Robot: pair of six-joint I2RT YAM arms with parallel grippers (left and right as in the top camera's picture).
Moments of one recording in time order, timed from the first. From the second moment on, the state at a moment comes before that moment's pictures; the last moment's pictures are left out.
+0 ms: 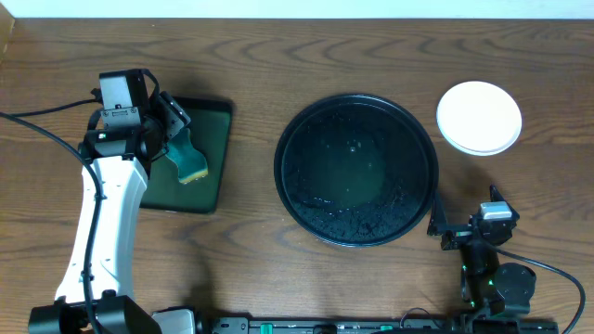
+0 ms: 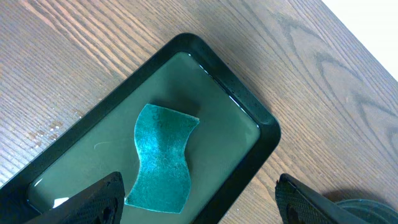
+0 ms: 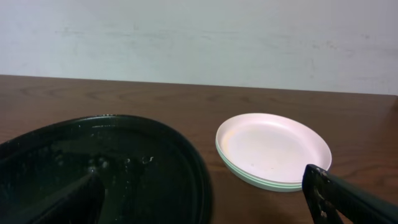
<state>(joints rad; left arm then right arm) 0.12 1.45 1.17 -0.66 -0.04 -0.59 -0.04 0.01 0.01 -0.06 -0.12 -0.03</state>
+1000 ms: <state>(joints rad) 0.07 1.26 0.99 -0.58 -0.03 -0.42 -0.04 0.01 0.01 -0.06 -0.12 -0.03</state>
